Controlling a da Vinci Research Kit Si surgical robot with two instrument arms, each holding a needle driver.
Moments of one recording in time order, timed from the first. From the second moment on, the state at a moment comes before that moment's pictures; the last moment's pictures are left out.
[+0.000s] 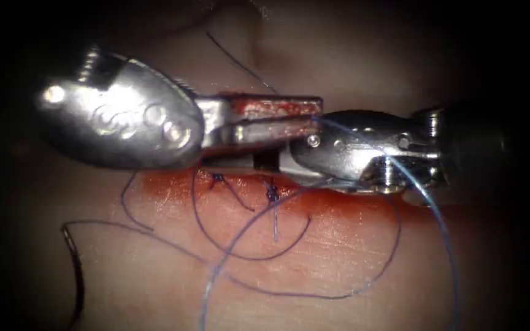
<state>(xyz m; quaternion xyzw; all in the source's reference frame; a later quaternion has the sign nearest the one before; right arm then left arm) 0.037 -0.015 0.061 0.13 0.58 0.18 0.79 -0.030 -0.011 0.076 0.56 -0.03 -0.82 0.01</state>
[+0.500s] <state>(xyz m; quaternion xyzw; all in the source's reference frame) 0.041 -0.017 0.061 0.22 0.63 0.17 0.73 -0.029 -0.010 0.079 0.62 0.02 -0.78 0.03</state>
